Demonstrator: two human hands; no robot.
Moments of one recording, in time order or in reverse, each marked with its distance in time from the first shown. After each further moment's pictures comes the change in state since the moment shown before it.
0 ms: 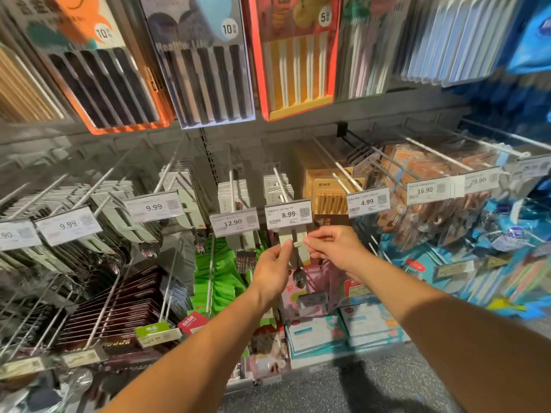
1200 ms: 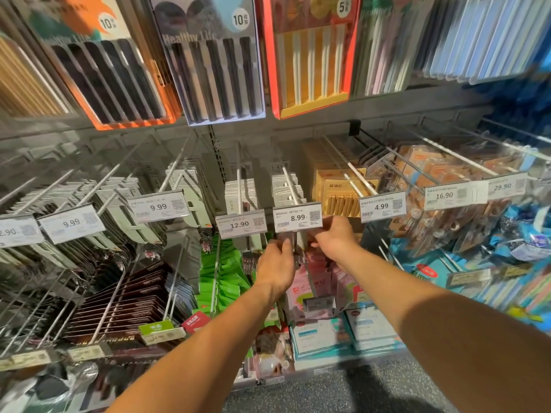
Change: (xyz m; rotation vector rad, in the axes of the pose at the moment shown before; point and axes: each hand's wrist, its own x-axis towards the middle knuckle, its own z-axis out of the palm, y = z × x) left_hand 0.018 0.011 -0.003 0.341 0.185 -0.088; right_hand 0.033 -0.019 0.028 -0.102 0.192 0.014
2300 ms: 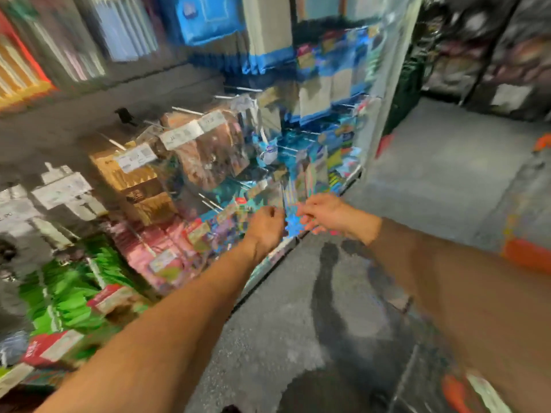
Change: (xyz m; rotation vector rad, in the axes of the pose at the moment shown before) left_hand -0.305 0.106 0.208 -0.015 -0.685 0.324; right_hand -0.332 0.122 -0.307 0.033 0.241 0.256
